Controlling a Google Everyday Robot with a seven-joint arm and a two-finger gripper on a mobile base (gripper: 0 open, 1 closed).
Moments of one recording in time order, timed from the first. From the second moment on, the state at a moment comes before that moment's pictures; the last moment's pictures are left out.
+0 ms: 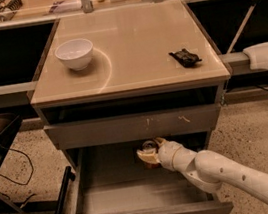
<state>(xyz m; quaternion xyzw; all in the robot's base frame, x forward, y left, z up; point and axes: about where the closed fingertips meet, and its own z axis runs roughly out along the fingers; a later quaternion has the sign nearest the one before) 0.608 -0.042 0.533 -0.28 0.75 0.21 0.56</state>
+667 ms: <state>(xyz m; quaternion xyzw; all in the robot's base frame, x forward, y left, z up) 0.509 -0.062 0.503 -0.31 0.76 0.27 0.51</state>
